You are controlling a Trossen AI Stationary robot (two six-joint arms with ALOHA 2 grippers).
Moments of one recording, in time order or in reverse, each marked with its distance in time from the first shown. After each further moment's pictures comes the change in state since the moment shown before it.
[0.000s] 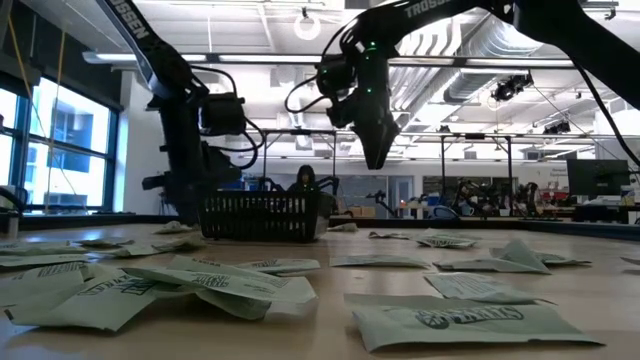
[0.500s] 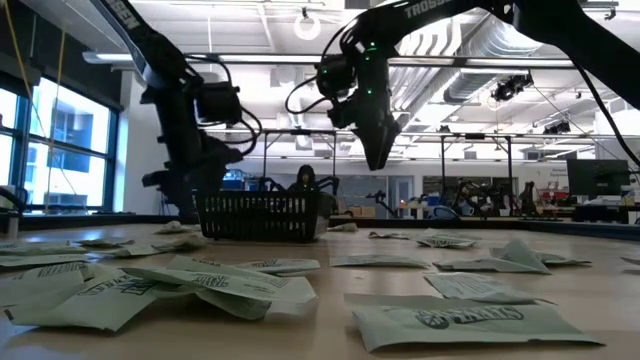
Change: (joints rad) left arm 0.000 -0.078 -0.012 -0.022 0.133 -0.054; right arm -0.007 0.000 0.000 -0.002 0.051 0.017
